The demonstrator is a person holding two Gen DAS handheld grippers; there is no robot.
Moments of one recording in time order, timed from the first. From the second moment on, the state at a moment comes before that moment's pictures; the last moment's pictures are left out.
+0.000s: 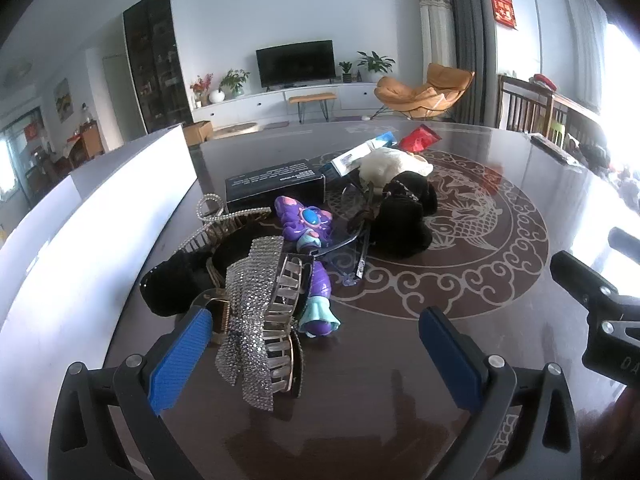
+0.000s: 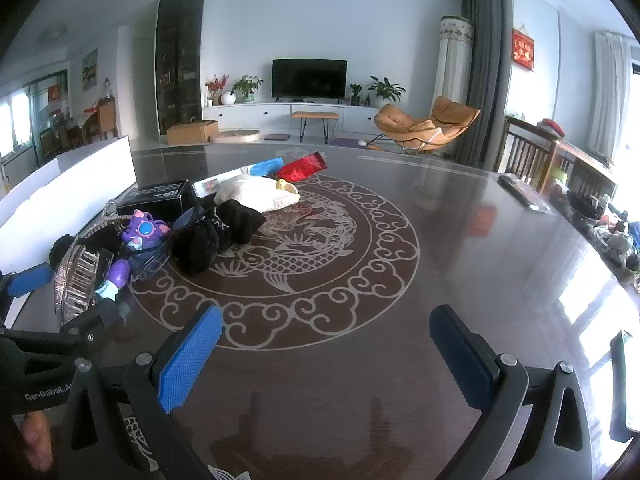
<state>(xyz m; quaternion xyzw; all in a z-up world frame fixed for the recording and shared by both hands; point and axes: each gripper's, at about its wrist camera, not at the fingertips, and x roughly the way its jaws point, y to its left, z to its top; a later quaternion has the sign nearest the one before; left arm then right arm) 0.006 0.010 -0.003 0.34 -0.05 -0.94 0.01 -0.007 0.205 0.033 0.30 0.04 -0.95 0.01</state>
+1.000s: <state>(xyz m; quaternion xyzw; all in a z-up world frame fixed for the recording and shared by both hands) 0.005 0.006 -0.005 0.34 -0.04 -0.94 0.01 -0.007 0.202 0.033 0.30 0.04 -0.95 0.01</state>
